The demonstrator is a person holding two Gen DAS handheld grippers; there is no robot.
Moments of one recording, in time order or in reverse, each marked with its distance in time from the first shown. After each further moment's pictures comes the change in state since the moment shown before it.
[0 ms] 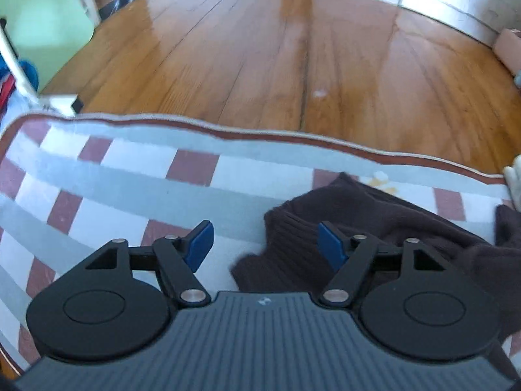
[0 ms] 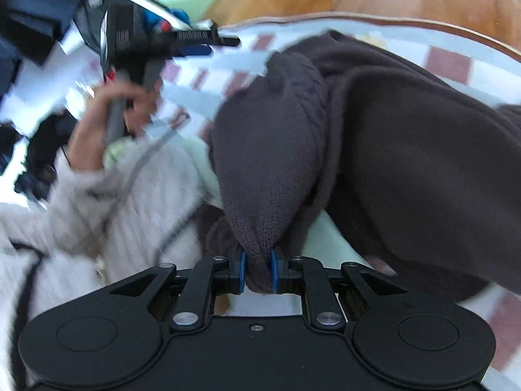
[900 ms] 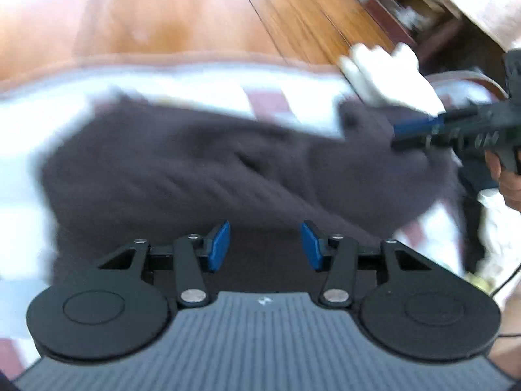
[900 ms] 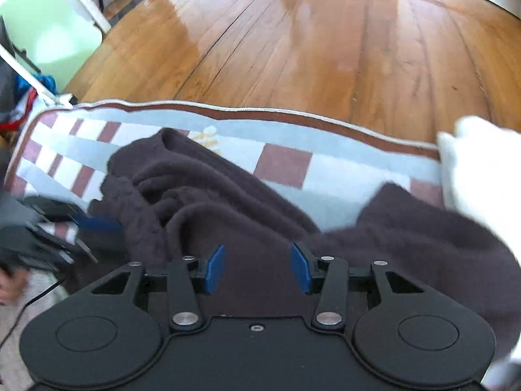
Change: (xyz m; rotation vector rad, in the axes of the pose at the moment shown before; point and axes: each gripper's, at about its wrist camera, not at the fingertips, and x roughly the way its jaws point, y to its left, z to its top) left arm 0.011 -0.069 -0.038 0.267 0.157 -0.558; right arm -0.022 -0.058 0.087 0.101 -0.215 -0.504
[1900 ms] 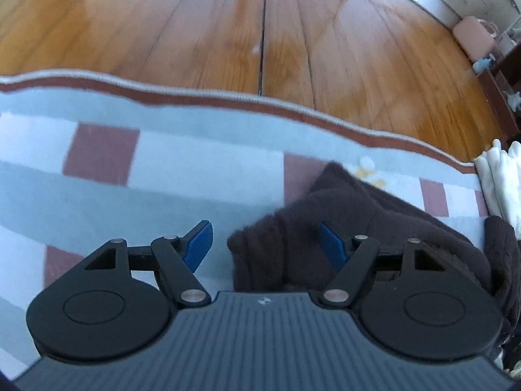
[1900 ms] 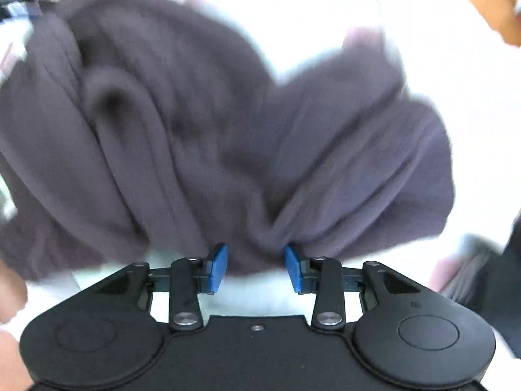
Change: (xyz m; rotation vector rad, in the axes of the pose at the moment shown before) left arm 0.026 0.145 0.044 -0.303 -0.031 0.217; right arm -0.007 -0.010 -0.095 0.012 0.361 -0.280
